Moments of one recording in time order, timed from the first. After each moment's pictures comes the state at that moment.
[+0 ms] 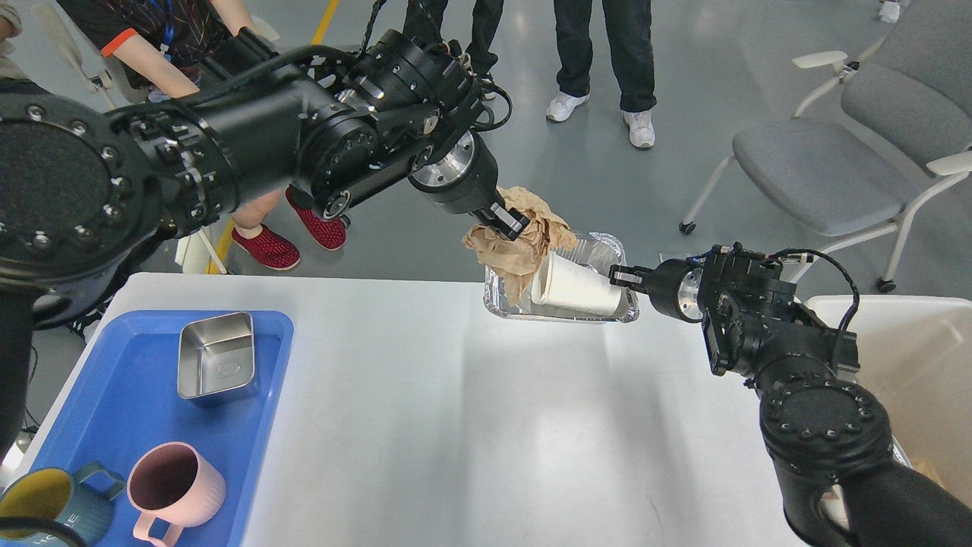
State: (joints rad) left arm -1.74 -0.12 0.49 -0.56 1.09 -0.78 -0.32; right arm 0.96 0.20 -0.15 -0.27 -0.96 0.33 0.56
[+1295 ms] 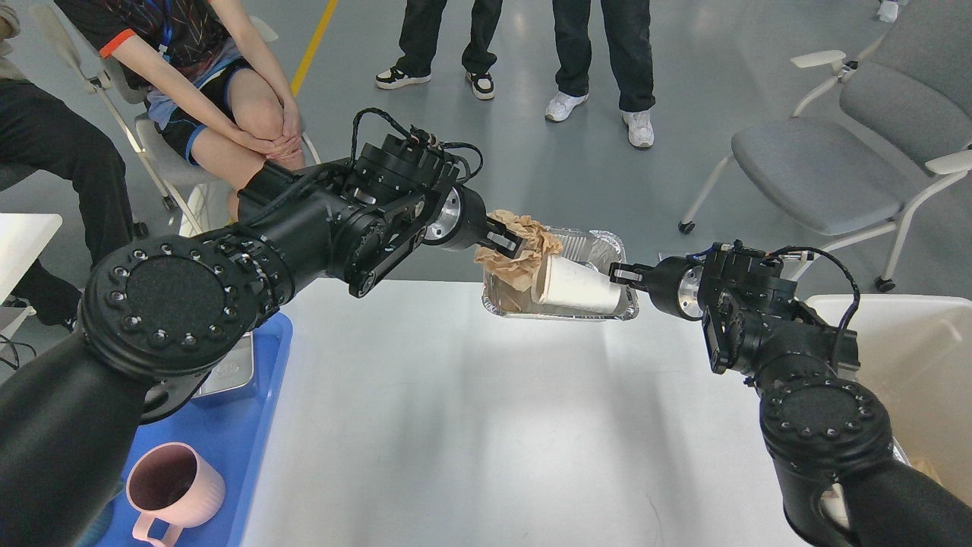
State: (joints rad) left arm -1.45 -0.25 0.47 -0.26 1.02 -0.48 -0.30; right arm 0.96 0.20 -0.15 -0.27 -0.96 0.33 0.57
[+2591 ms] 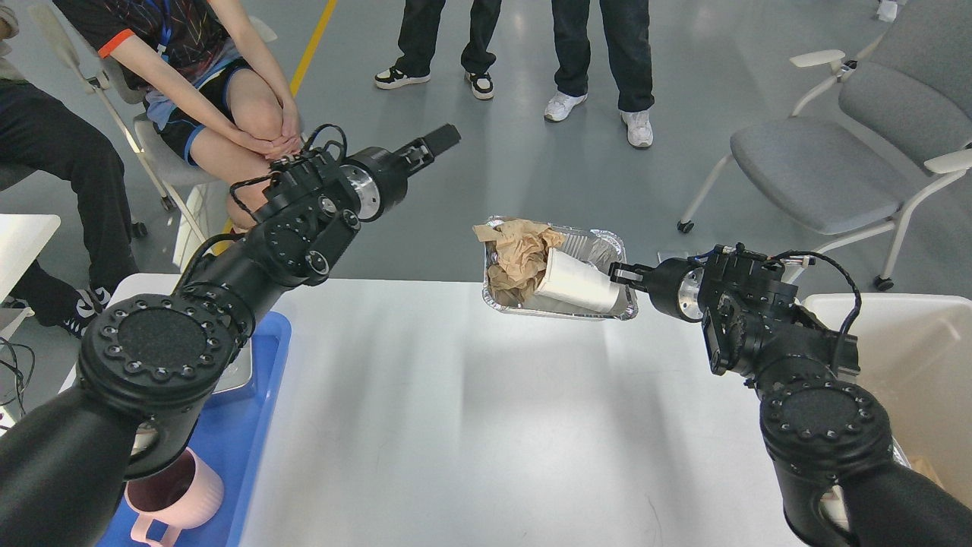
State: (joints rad) left arm -1.23 -0.18 0.26 0.00 0.22 -0.13 -0.28; right arm 0.95 0.20 -0.14 -0.27 -0.93 0.33 0.56
